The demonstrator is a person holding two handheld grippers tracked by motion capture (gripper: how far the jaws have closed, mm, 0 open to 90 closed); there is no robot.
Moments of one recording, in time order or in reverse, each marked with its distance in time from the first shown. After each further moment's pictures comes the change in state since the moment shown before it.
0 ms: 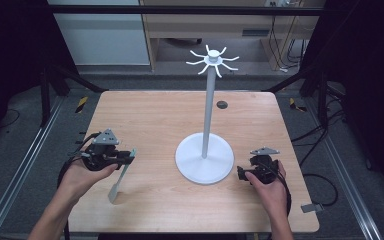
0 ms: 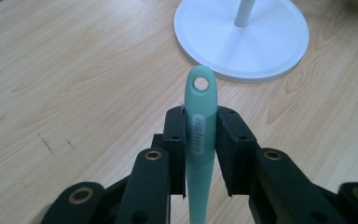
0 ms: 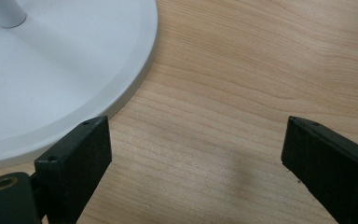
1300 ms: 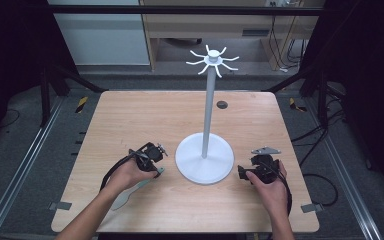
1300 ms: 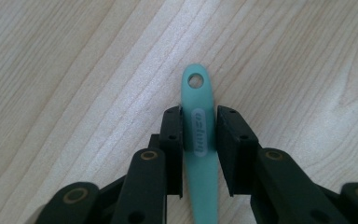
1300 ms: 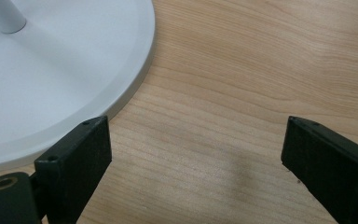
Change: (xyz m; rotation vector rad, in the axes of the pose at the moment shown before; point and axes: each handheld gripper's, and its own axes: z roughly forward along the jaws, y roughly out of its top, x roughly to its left) left arm -0.022 0.014 0.156 0.521 -0.029 0.077; right arm -0.003 0.000 -0.001 -0.008 0.004 0.014
